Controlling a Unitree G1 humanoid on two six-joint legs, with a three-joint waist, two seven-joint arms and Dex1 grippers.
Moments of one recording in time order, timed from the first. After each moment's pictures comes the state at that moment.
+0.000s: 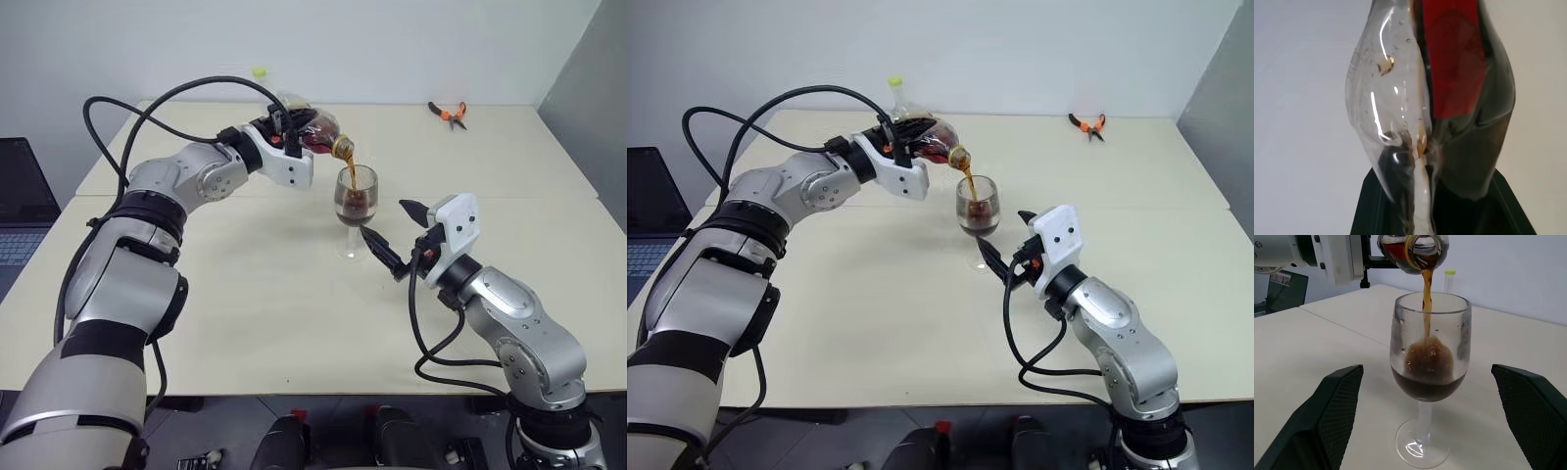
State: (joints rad) left arm -1.33 0.60 -0.52 1.15 0.83 -0.84 0.12; right arm -0.28 -0.33 0.08 -0.63 0.38 0.68 0.28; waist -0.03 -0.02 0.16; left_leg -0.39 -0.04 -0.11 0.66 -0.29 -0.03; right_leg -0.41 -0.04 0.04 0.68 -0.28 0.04
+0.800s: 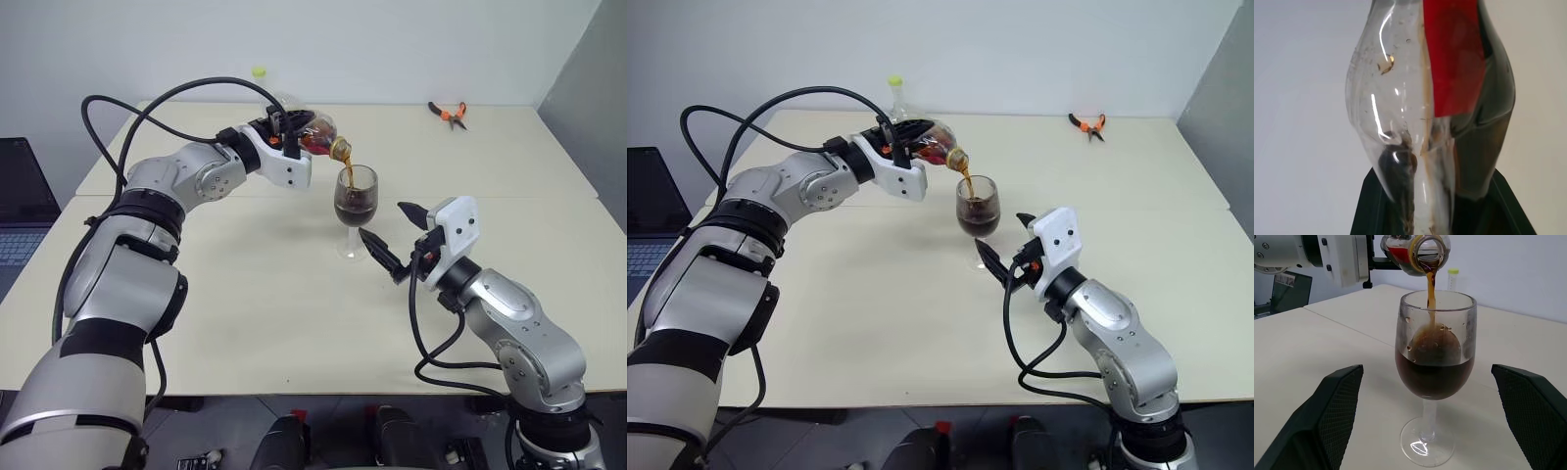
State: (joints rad) left arm -1.34 0.60 -0.53 1.18 0.85 -0.84 0.12; right arm -0.27 -0.32 0.08 -0.63 0.38 0.68 0.30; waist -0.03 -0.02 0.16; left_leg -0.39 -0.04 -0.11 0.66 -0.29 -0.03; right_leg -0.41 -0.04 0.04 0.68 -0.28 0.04
